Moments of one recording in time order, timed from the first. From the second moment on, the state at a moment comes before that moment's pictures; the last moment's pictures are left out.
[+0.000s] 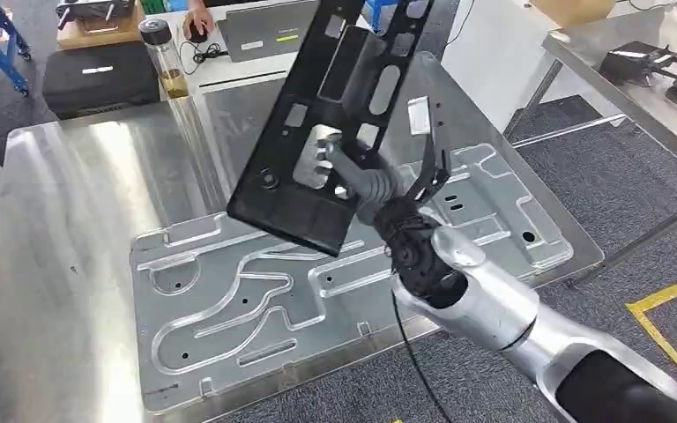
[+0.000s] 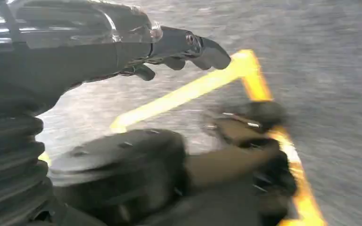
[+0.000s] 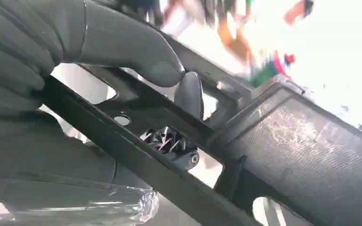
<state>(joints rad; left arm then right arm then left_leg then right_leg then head) -0.12 0.00 -1.07 -0.21 0.93 0.21 -0.16 -0.77 -0.32 0.79 -1.60 -1.02 -0.65 0.01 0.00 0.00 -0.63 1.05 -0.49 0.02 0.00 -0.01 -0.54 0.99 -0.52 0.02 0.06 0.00</state>
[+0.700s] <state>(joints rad) -0.13 -0.01 -1.07 -0.21 0.91 0.12 -0.25 -0.84 -0.43 0.80 -1.68 -0.79 -0.63 0.23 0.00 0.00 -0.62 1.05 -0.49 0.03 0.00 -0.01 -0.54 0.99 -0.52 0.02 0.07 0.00</state>
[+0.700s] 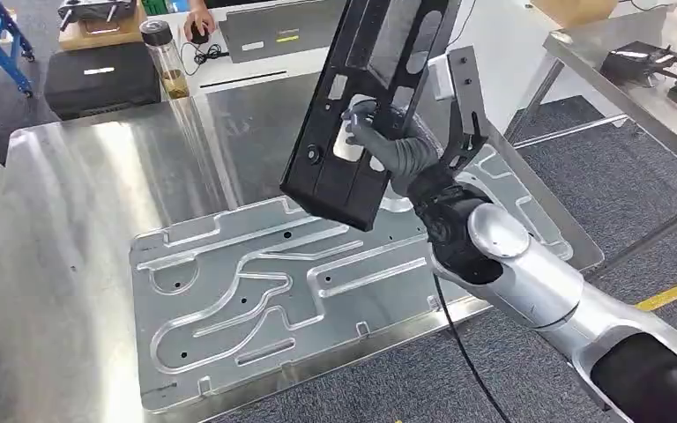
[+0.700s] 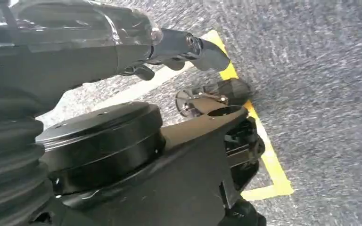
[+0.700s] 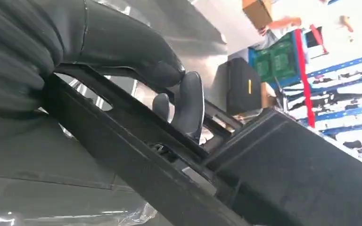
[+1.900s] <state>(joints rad) -0.14 -0.01 -1.07 -0.21 0.94 0.06 -0.29 -0.81 -0.27 1.00 -1.62 -0.35 -0.48 0.35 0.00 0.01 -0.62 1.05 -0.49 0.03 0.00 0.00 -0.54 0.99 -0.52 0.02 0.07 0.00</state>
